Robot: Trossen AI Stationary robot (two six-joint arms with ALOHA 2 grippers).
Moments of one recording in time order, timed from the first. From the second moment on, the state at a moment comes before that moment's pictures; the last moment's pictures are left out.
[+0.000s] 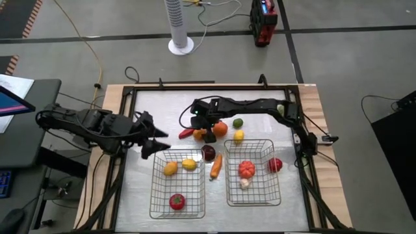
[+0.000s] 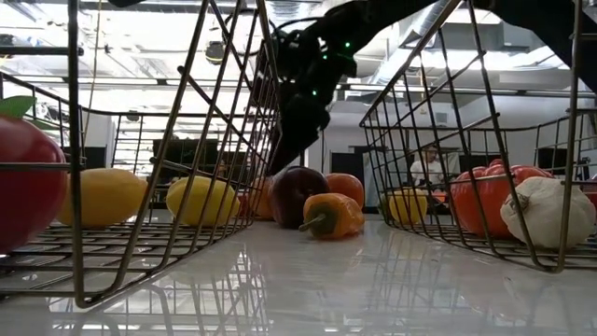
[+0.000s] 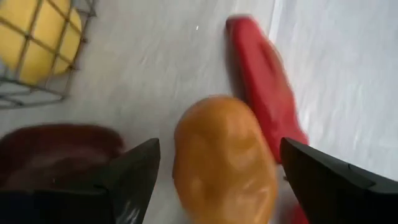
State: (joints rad) left arm -0.26 0.91 1.10 -0.68 -0.18 -0.78; right arm -0.19 2.17 1.77 -0.70 -0.20 -0.42
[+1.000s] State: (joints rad) left arm -0.29 0.92 1.08 -0.97 -0.33 -0.79; right arm -0.22 1.89 1.77 -0.78 -0.10 -0.29
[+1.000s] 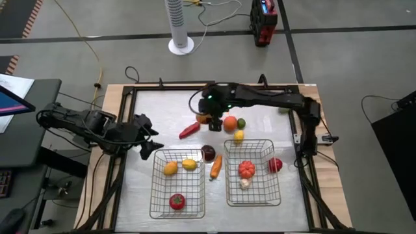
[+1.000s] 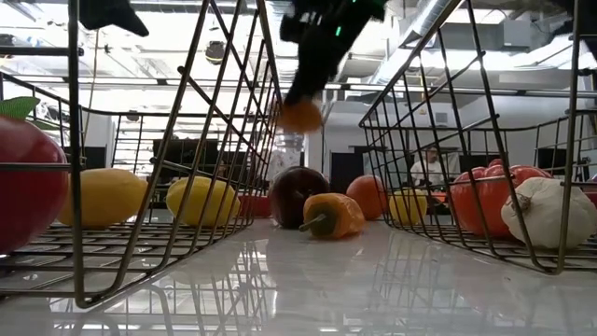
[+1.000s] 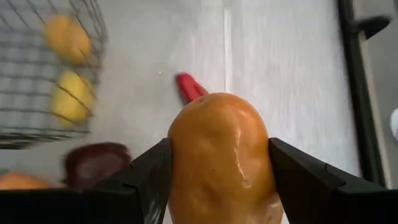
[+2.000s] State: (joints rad) left arm -0.11 0.97 1.00 -0.71 -0.16 -0.47; right arm 0.08 1.68 1.72 -1.31 -0.06 0.51
